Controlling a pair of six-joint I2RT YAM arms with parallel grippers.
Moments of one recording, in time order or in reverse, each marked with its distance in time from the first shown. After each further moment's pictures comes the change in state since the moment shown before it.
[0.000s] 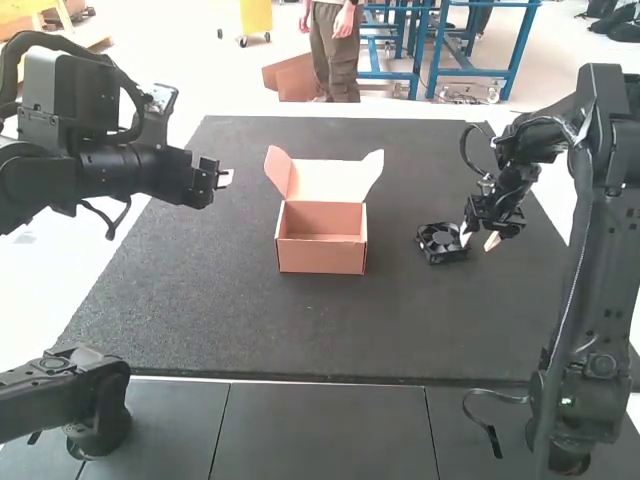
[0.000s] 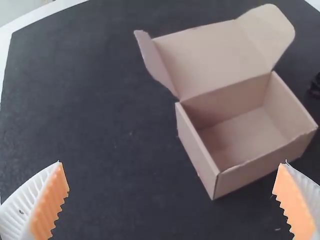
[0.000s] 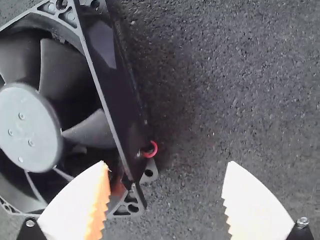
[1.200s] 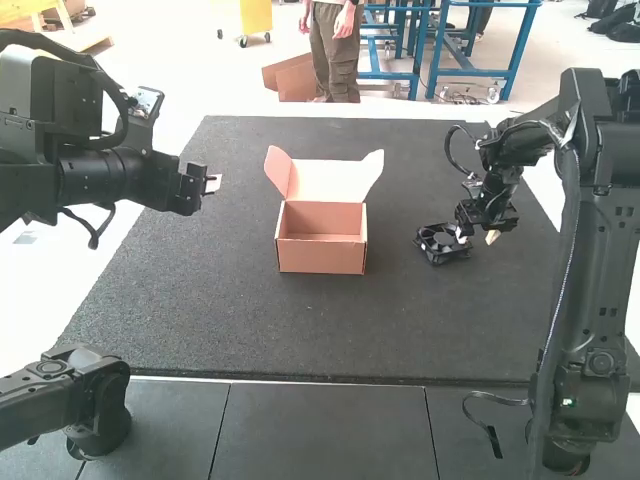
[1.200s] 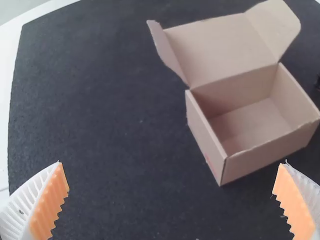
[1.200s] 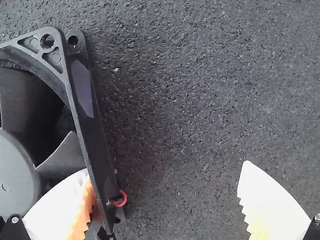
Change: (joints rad) left arm 0.000 -0.068 0.009 -0.090 -0.031 -0.001; right arm 0.063 0.058 0.027 0.093 0.171 -0.175
